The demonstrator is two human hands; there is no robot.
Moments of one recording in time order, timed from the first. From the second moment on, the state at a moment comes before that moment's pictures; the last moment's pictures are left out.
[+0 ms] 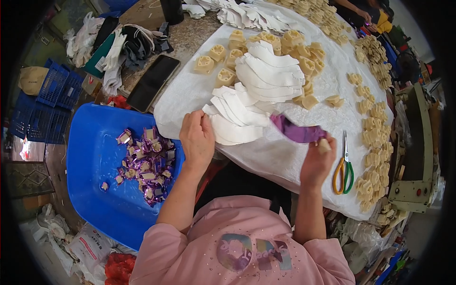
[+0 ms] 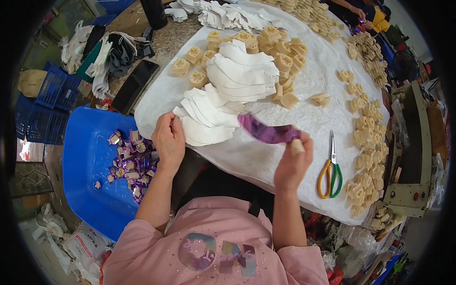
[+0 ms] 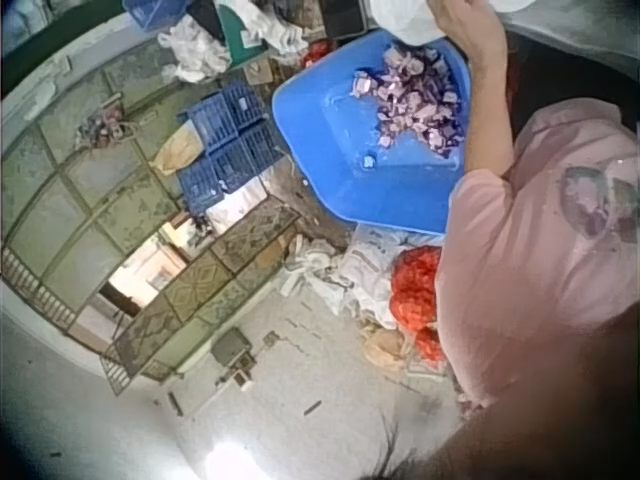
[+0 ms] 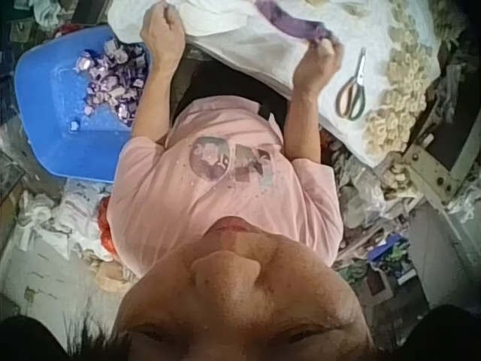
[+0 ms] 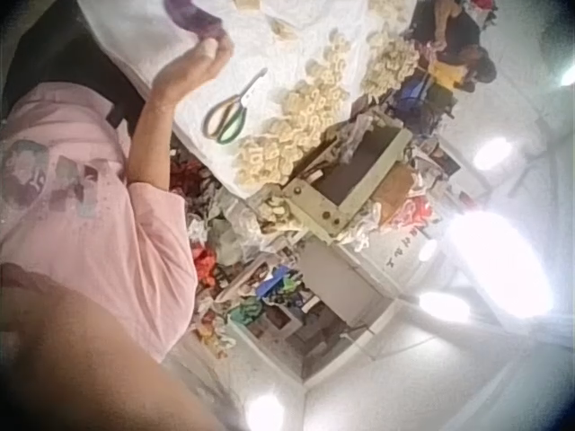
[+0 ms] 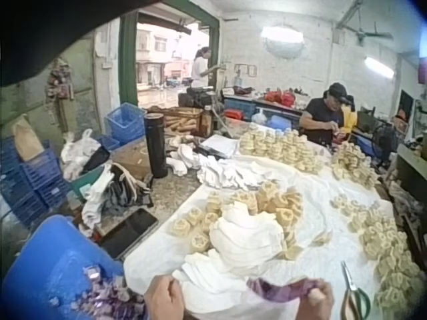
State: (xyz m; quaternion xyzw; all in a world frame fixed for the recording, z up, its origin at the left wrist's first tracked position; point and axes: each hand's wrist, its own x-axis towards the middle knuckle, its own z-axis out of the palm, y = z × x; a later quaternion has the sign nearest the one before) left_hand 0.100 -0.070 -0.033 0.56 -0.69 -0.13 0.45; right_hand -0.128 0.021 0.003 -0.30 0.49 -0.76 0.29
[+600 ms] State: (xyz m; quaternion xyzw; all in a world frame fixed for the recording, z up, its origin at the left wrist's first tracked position) left_hand 0.014 -0.001 -0.007 0.23 -0.78 -0.34 0.47; right_hand -0.109 0.046 0.055 -0.72 0.54 -0.44 0.03
